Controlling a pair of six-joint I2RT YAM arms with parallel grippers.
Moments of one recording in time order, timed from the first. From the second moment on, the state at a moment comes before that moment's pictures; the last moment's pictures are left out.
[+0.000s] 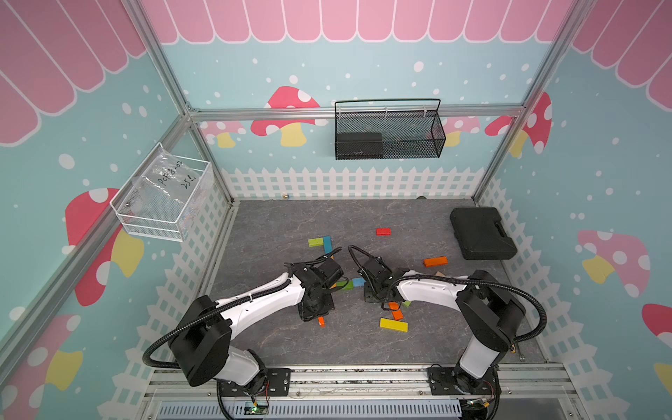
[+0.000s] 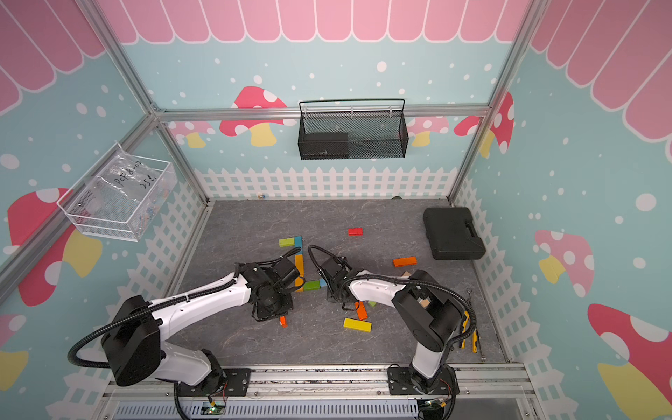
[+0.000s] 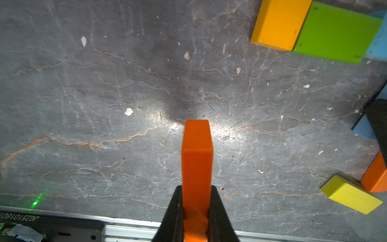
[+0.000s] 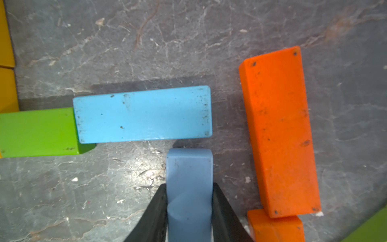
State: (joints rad) left arm -0.76 1.46 0.98 -0.99 0.02 -1.06; right arm 0.82 1.73 0.97 -0.46 0.19 0.73
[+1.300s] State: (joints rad) left arm -0.89 1.82 1.23 -1.25 -0.18 -1.02; right arm 0.63 1.30 1.13 -0.65 0.30 0.55
